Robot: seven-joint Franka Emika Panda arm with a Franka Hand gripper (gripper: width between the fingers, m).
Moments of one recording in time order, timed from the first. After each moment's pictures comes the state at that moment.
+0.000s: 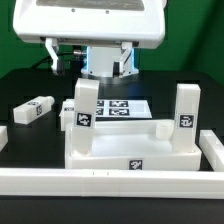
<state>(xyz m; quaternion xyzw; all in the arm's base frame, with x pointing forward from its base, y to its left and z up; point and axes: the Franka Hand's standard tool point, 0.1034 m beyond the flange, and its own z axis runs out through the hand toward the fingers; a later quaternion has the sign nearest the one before) 0.606 -0.062 0.148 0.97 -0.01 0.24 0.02</state>
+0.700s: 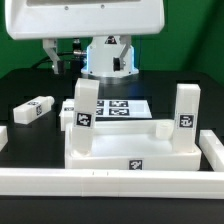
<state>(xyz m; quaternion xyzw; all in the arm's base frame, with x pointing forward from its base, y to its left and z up) 0.600 -0.066 0.159 1.00 -0.01 0.02 -0.04</state>
